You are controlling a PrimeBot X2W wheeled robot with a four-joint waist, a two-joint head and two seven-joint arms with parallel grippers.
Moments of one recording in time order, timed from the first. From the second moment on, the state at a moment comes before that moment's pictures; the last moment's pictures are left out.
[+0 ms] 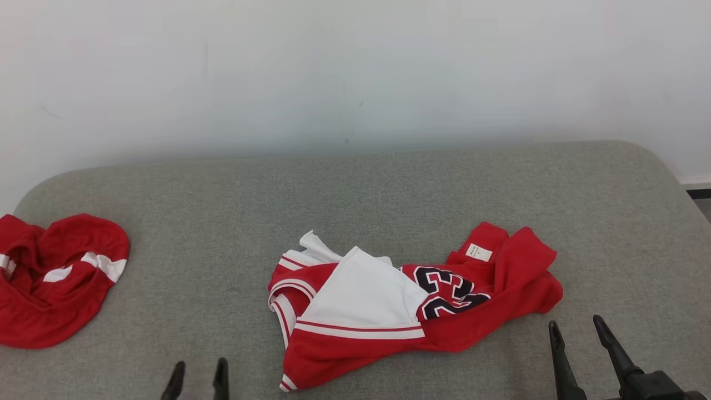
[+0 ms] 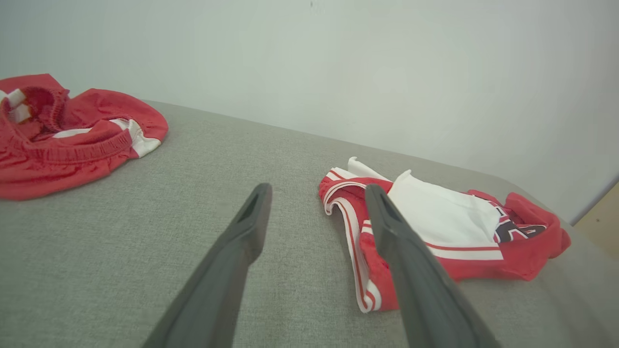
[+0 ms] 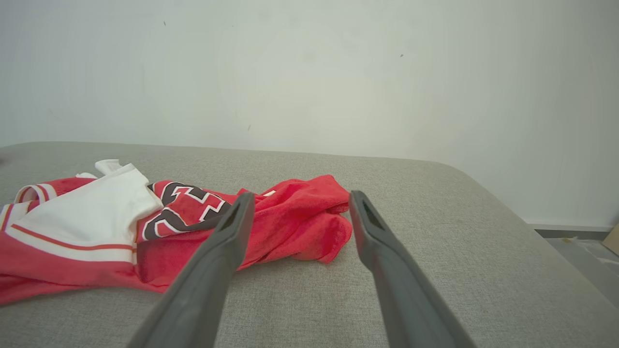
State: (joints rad) left arm 0.17 0.05 -0.01 0.06 -0.30 -0.13 -0.26; right arm 0.07 -0.12 -0.02 0.18 0.05 0.13 -0.26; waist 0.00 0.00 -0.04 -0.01
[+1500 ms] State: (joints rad) left arm -0.66 0.21 -0.33 0.88 -0.55 -0.02 0.18; right arm -0.06 -0.09 0.08 0.18 0.10 0.13 -0.26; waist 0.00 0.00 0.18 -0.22
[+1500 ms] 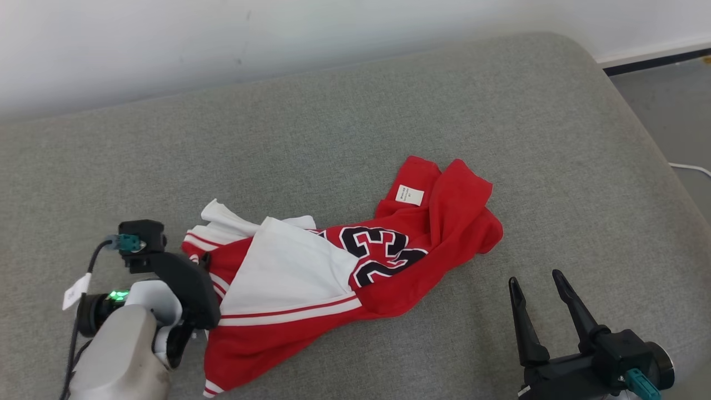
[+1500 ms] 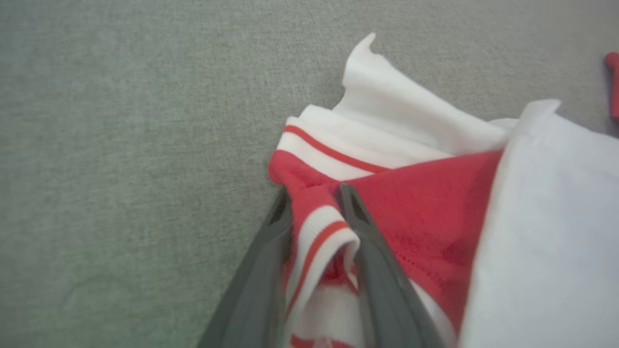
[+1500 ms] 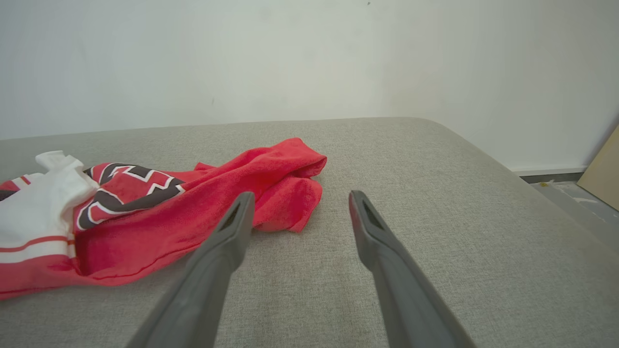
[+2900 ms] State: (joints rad) left arm -0.97 0.24 -0.38 1.00 -0.46 -0.02 -0.08; right arm -0.10 -0.10 0.15 0.17 0.13 0.13 -0.26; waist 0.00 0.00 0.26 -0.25
